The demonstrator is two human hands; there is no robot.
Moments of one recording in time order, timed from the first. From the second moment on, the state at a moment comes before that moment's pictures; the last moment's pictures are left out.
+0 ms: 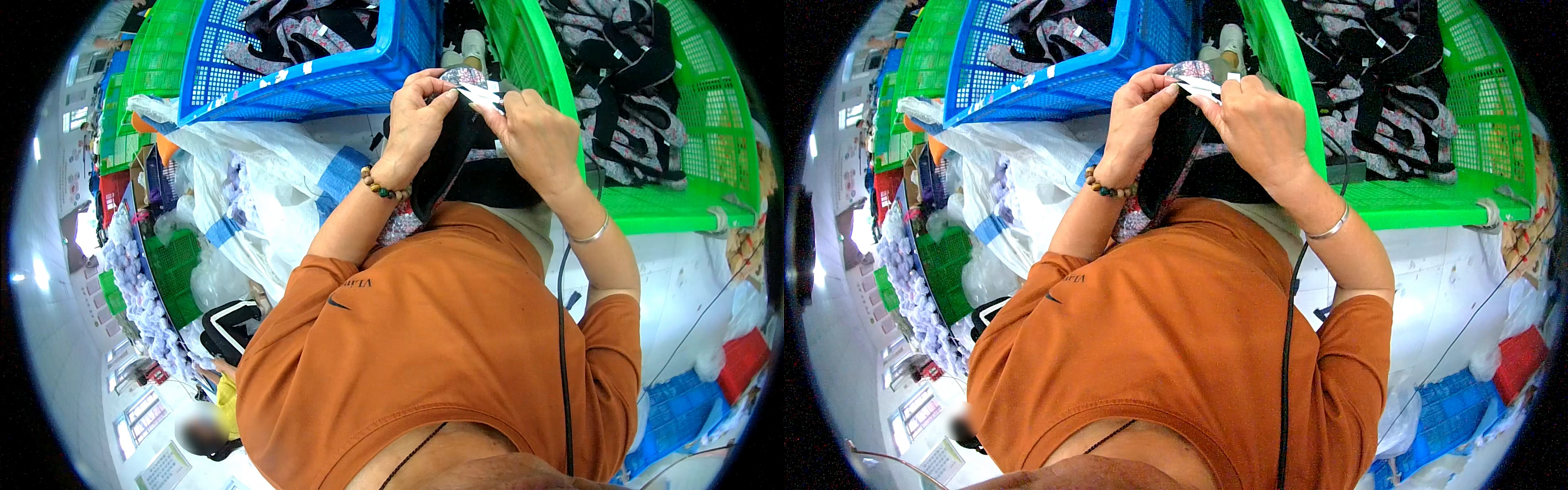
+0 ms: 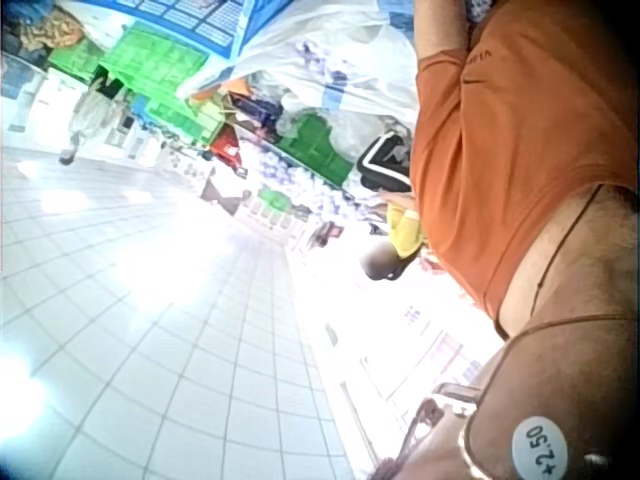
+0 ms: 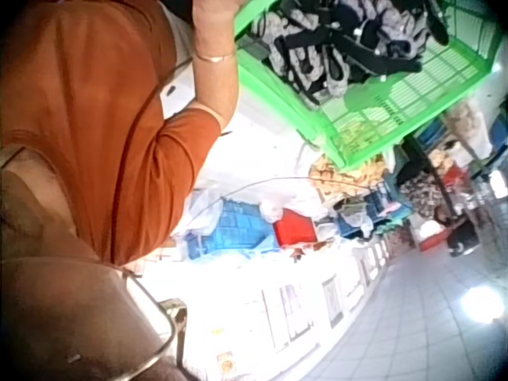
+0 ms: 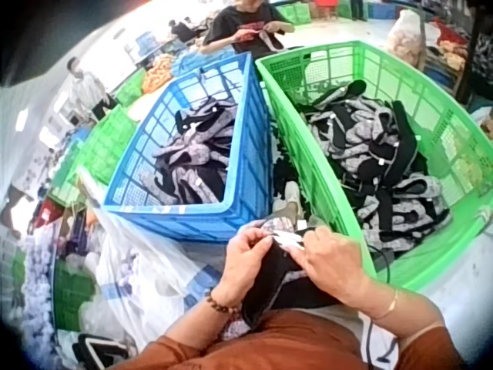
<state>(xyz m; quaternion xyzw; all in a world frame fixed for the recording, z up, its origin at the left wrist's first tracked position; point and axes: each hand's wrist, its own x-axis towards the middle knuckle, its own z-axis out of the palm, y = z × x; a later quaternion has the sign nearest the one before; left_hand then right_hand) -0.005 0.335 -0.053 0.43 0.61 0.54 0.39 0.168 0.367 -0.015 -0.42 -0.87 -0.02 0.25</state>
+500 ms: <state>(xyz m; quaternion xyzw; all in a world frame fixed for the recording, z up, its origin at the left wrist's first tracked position) -0.003 0.333 -0.054 0.45 0.62 0.54 0.34 0.168 0.366 -0.017 -0.42 -0.88 0.00 0.24</state>
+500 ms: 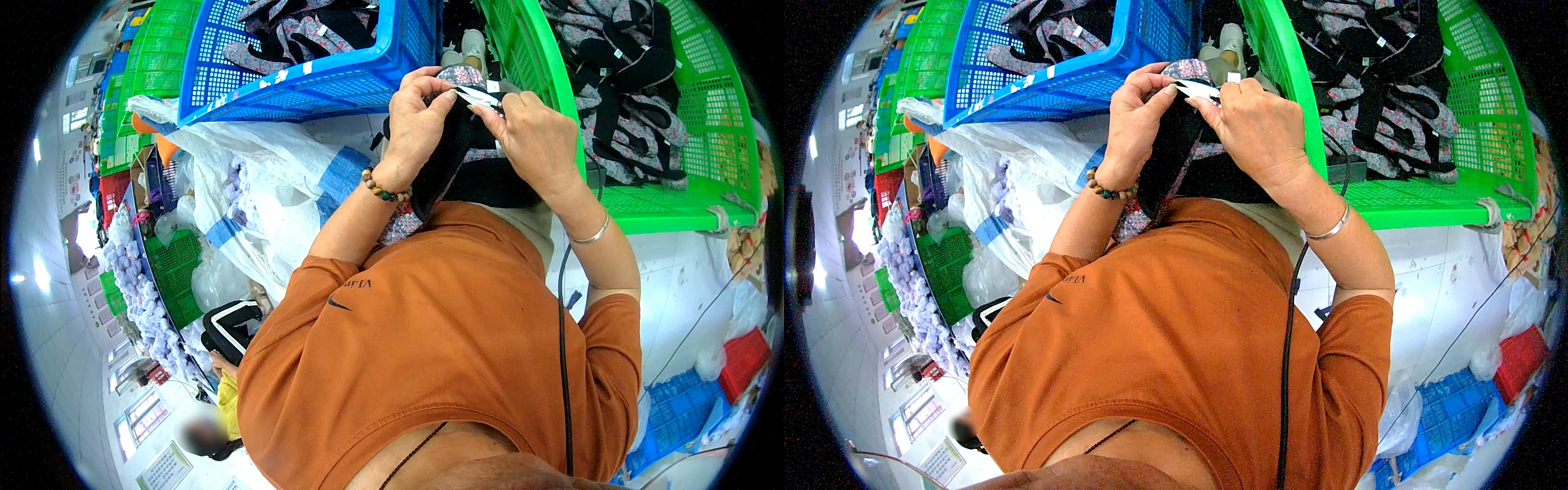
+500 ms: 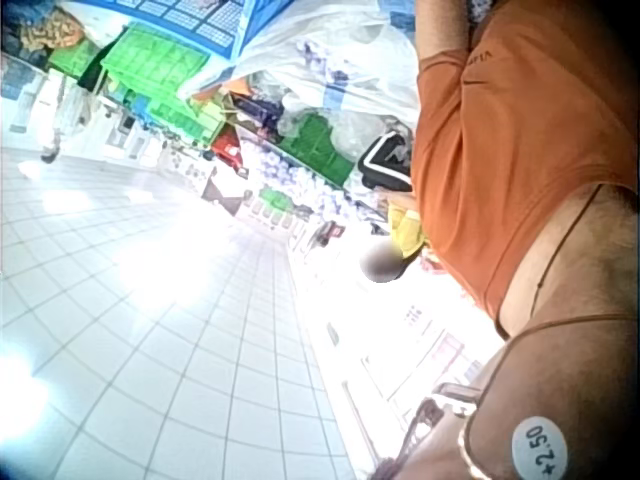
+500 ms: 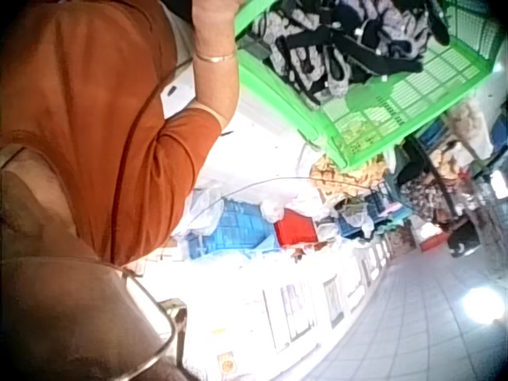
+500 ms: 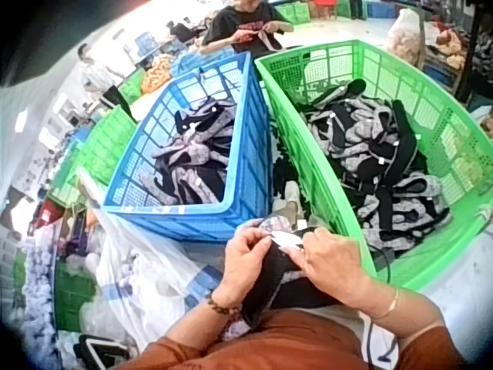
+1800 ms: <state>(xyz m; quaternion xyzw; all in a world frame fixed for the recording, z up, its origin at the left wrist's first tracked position) -0.007 0.333 -0.057 0.44 0.63 0.53 0.36 0.174 0.378 -0.021 -0.38 -0.89 -0.02 0.24</state>
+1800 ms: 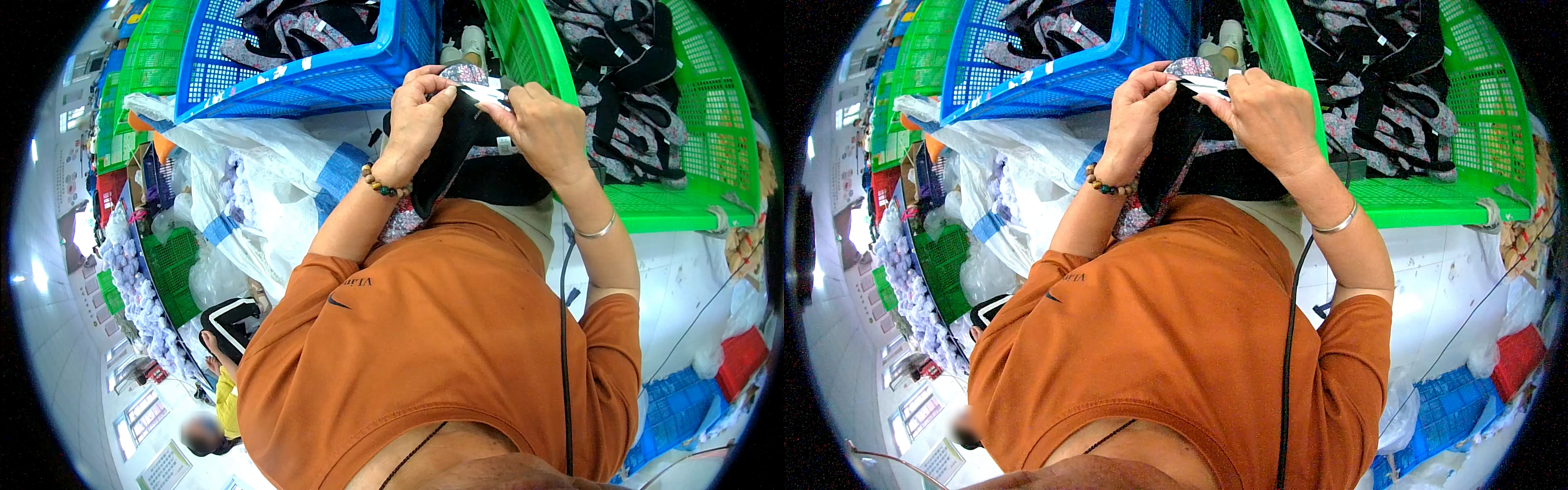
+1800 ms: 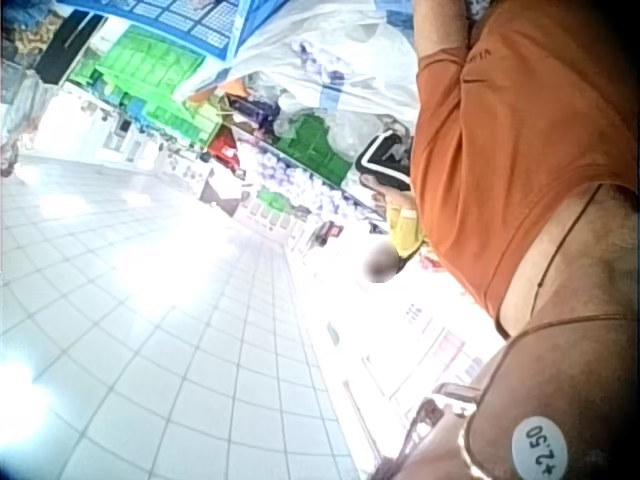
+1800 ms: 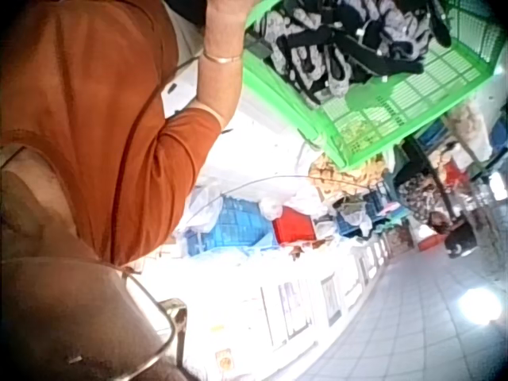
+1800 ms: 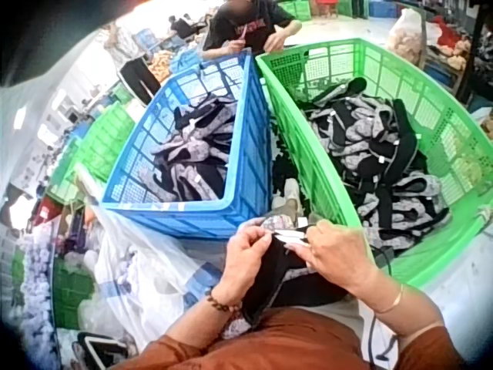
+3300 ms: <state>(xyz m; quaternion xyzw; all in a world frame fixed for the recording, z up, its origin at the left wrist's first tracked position) -0.008 0.332 -0.050 0.40 0.56 0.56 0.47 0.163 0.388 -0.039 -0.36 -0.73 0.50 0.29</state>
